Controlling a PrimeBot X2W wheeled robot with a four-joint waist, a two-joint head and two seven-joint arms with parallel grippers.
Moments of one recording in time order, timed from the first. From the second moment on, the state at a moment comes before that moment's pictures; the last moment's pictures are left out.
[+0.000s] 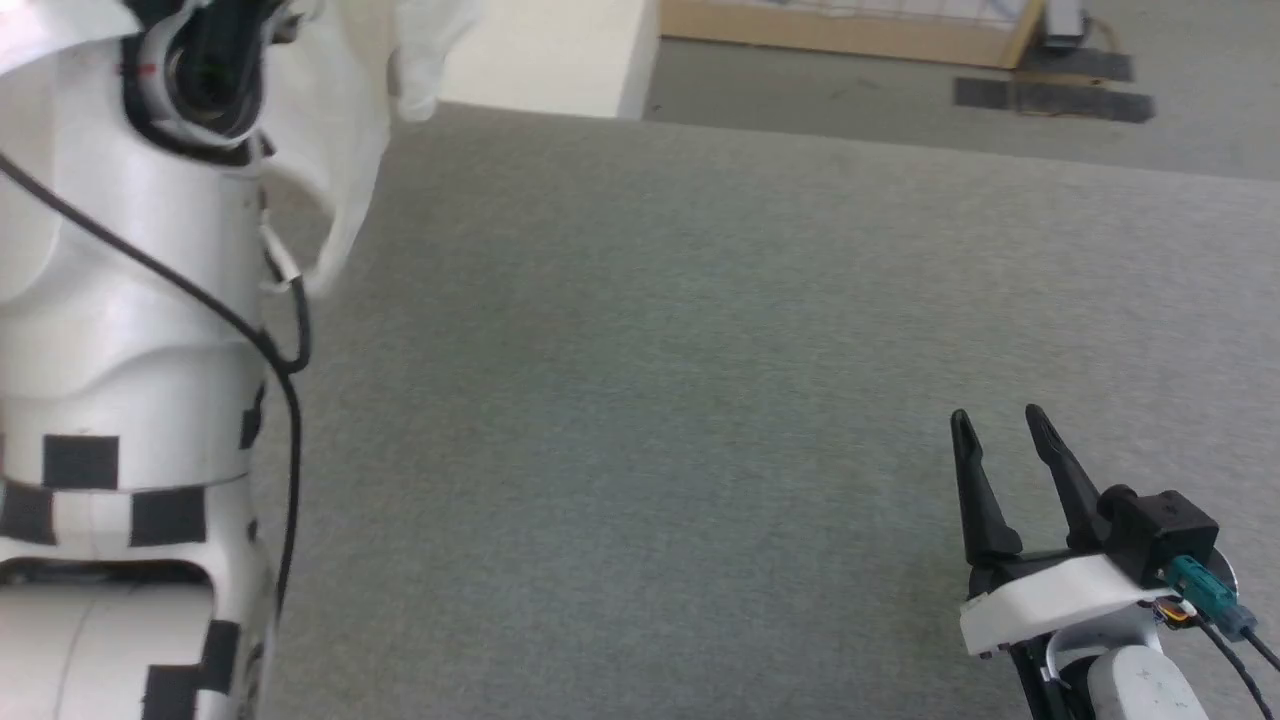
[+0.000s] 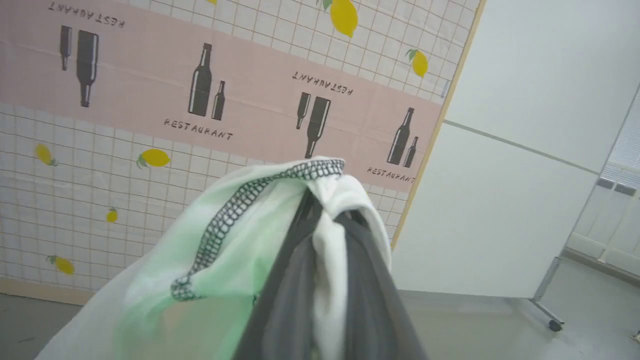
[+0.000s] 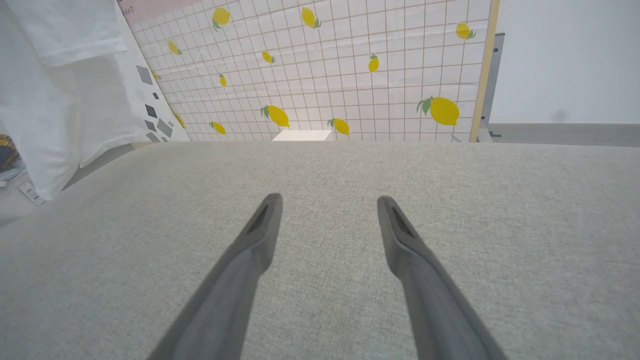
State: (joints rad) left arm -1.11 0.19 -0.10 0.38 -0.67 -0.12 0.16; right arm -0.08 -0.05 0.01 0.17 0.17 0.13 -0.23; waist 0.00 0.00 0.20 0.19
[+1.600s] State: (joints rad) left arm -0.34 0.19 -0.17 0.03 -0.87 0.07 0.29; right arm -0.04 -0.05 -0.03 0.22 0.21 0.13 -0.26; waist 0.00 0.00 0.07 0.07
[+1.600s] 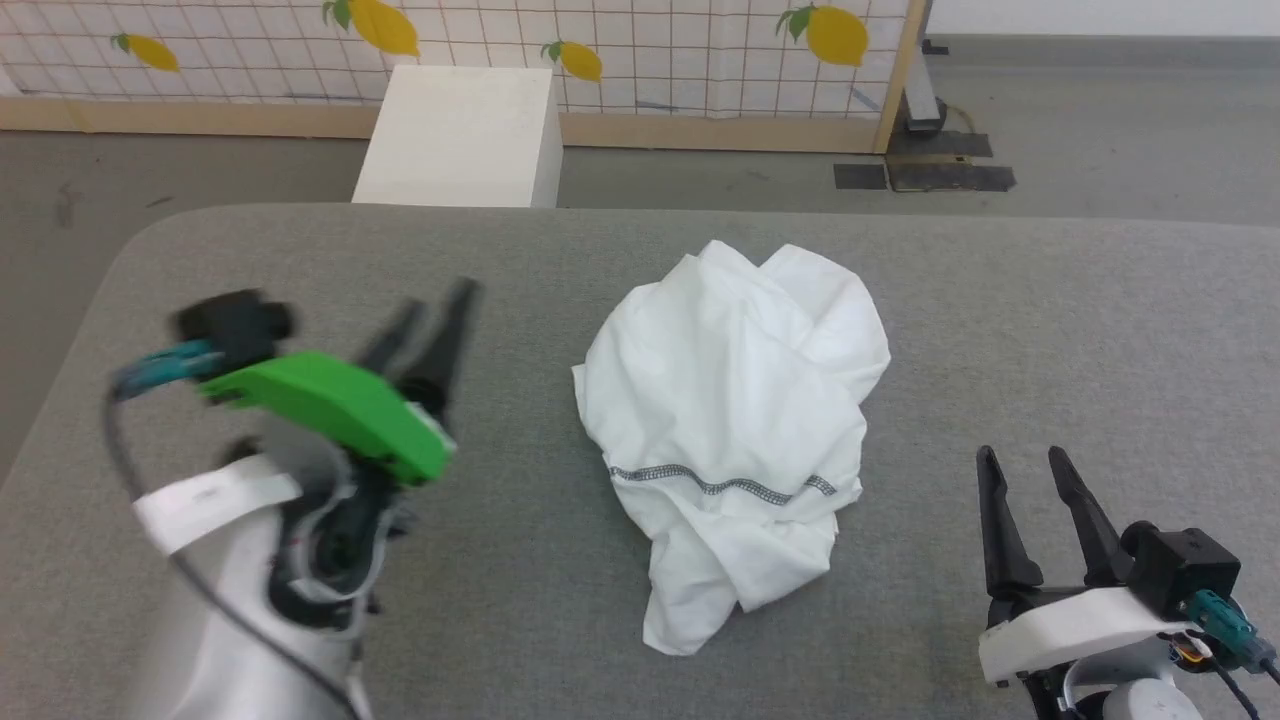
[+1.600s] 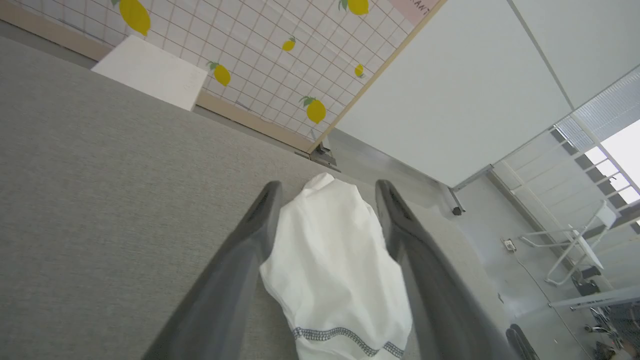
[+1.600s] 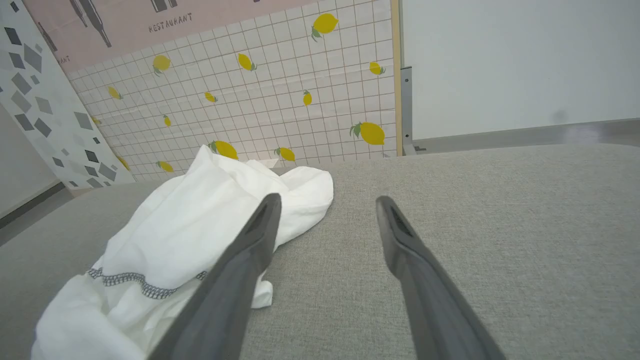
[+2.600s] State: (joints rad) left arm -0.01 0.12 -0.08 0.03 -0.38 0.02 -0.26; right arm -0.13 -0.05 0.38 0.04 0.13 0.13 0.49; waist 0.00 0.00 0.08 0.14
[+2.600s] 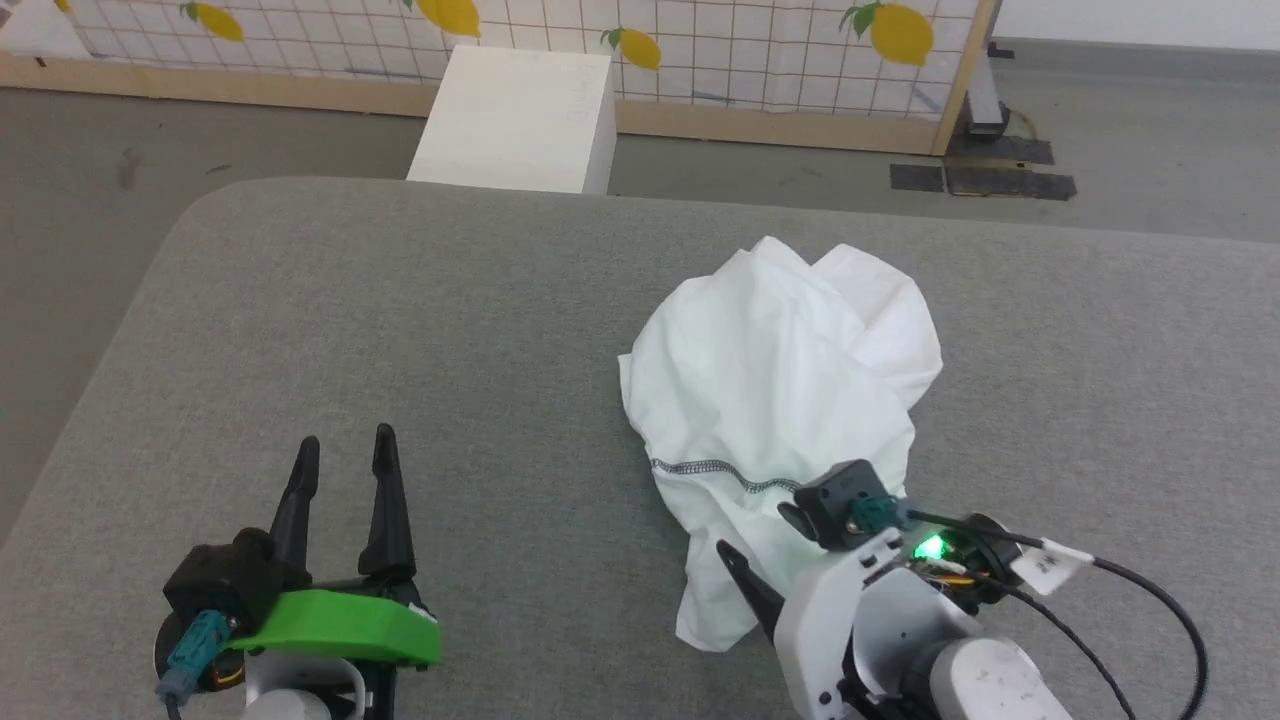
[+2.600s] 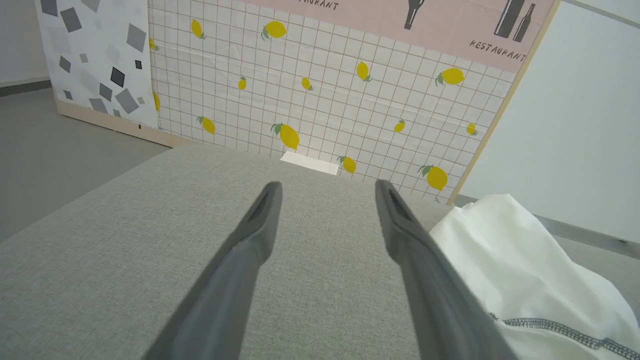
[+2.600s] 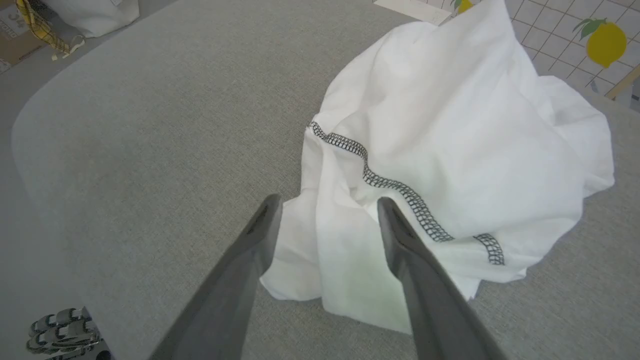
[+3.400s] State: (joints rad) left arm -0.02 0.07 -0.04 0.06 -0.36 -0.03 -0.26; right arm -0.14 -0.08 -0.16 -0.07 0.07 0.13 0.48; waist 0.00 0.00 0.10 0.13
